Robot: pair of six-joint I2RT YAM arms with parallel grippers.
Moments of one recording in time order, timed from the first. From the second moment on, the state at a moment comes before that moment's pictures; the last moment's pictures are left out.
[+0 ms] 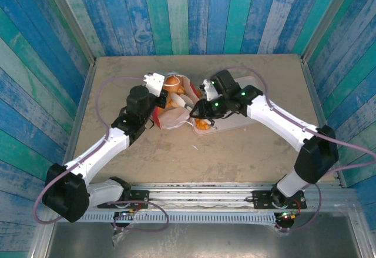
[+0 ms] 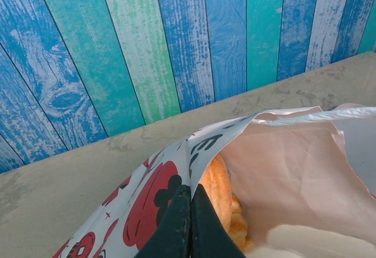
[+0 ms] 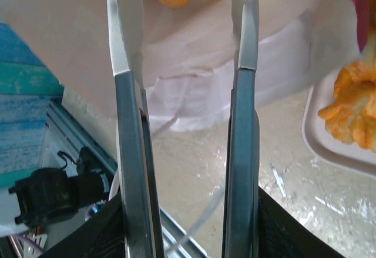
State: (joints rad) left arm -0.48 1.17 0.78 0.21 -0.16 0.10; right arm 0.68 1.61 1.38 -0.69 -0.45 0.54
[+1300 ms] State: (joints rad) left arm -0.48 1.17 0.77 0.22 -0.14 0.10; right arm 0.68 1.85 1.54 -0.58 -0.41 0.65
